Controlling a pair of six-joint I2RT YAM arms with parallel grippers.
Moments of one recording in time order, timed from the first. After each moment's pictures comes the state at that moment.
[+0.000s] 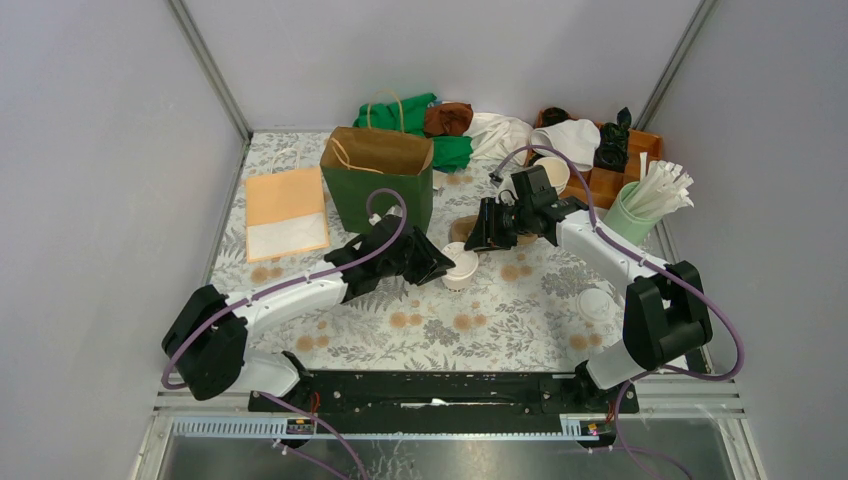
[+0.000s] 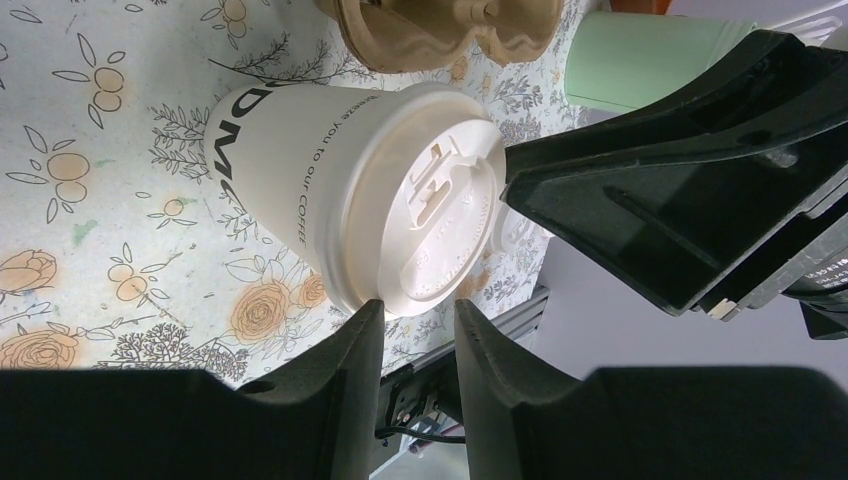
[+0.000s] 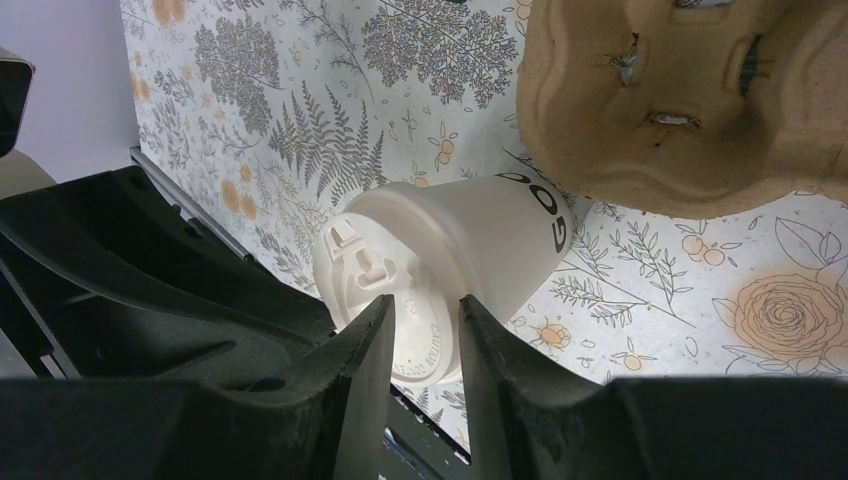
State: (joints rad) left arm -0.81 1.36 0.83 -0.11 0.09 -1.32; right arm 0.41 1.53 1.09 -0.47 -0.53 0.47
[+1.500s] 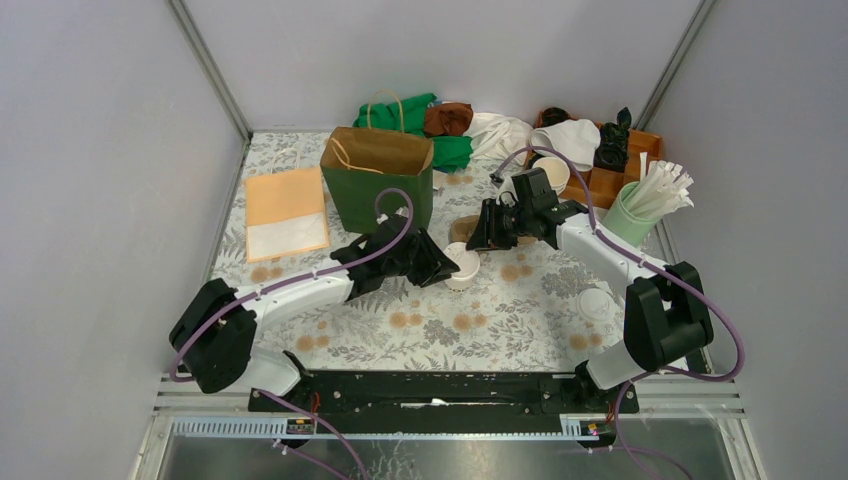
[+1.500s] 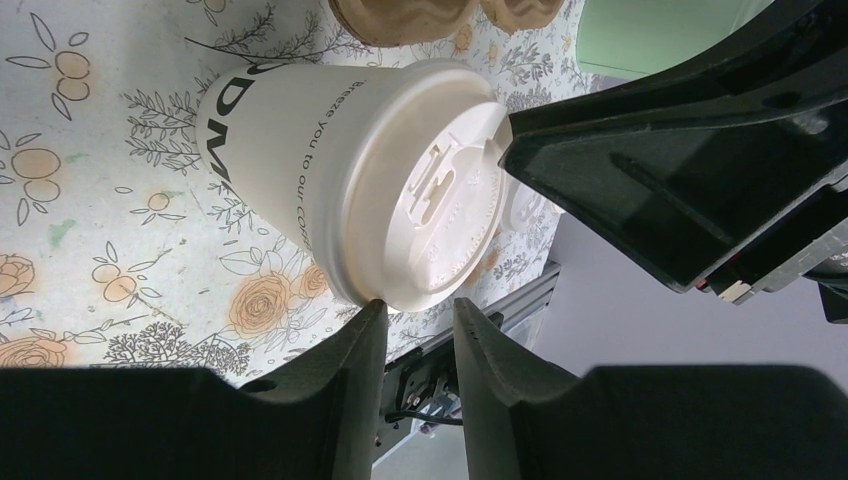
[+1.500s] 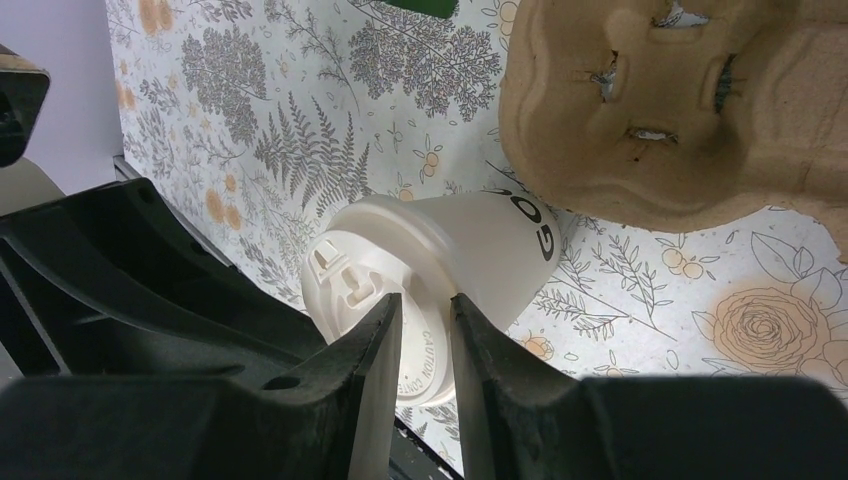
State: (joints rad) left arm -0.81 1.41 0.84 -0.10 0.13 -1.29; right arm 0.41 1.53 1.05 -0.42 -0.51 0.46
